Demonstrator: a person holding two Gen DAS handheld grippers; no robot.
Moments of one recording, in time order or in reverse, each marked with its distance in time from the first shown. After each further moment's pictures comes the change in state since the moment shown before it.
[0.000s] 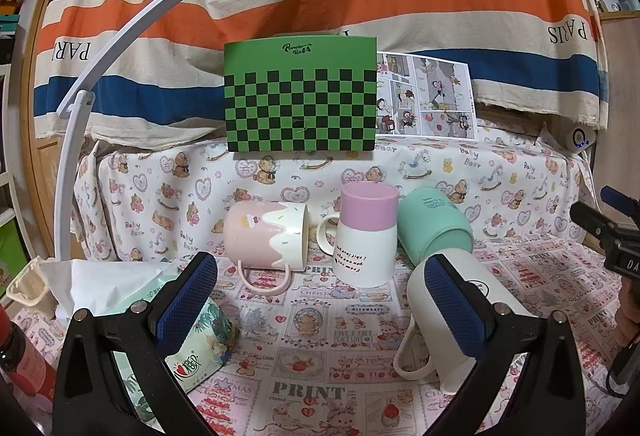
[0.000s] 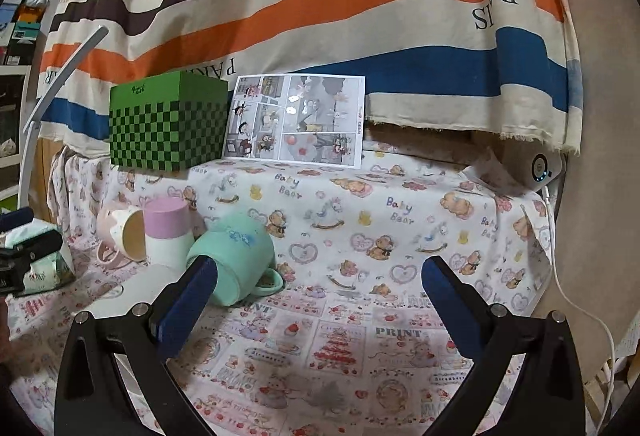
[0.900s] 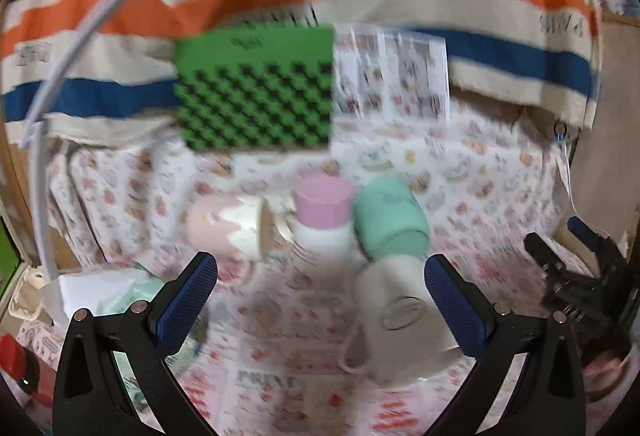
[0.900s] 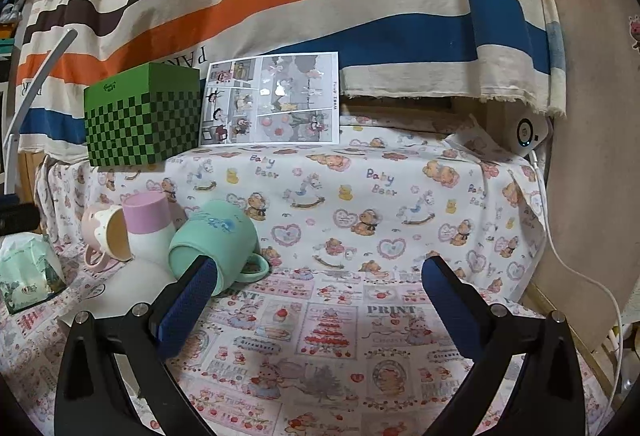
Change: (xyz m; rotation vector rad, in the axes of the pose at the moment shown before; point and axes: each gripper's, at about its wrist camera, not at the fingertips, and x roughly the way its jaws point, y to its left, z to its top) left arm 0.014 -0.037 0.059 0.013 0.264 -0.087; right arm 0.006 -0.007 -0.007 0.092 0.067 -0.060
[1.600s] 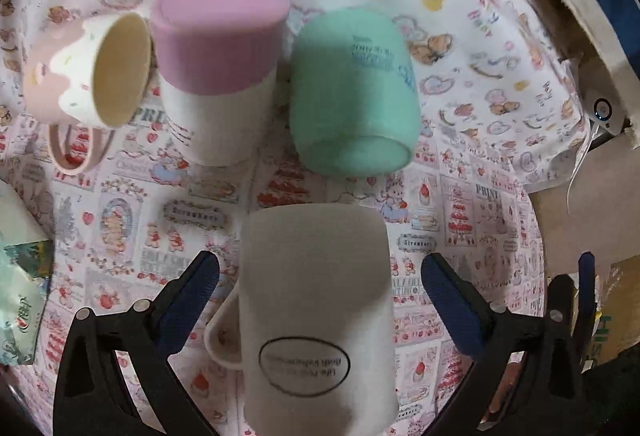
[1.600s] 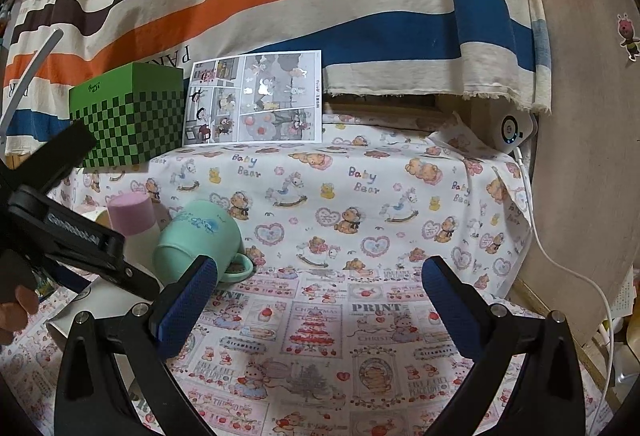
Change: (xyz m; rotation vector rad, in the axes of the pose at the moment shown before) left arm 0.151 -0.042 -0.001 -0.240 0.667 -0.186; right arm 0.002 -0.004 0.000 0.011 0.006 -0.053
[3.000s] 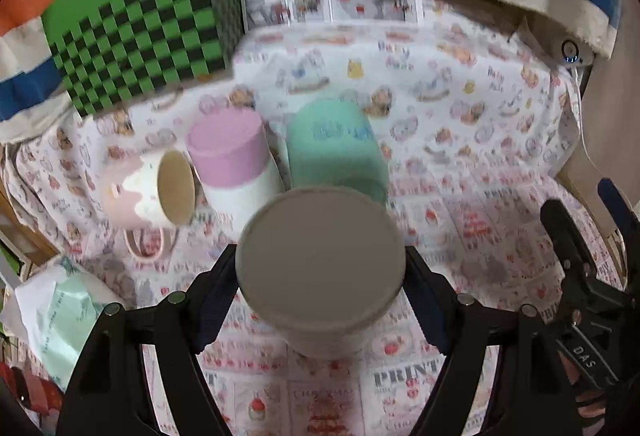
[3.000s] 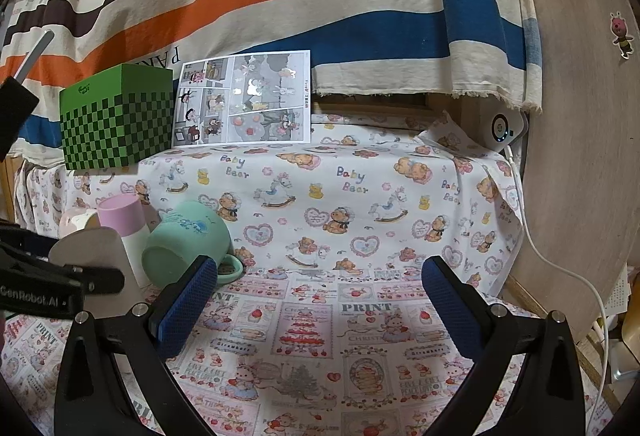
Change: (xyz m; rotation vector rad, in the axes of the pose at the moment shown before) left arm -0.047 -0.042 -0.046 0.311 -0.435 0.222; right arm 0.000 -0.003 0.000 0.006 -0.004 -0.026
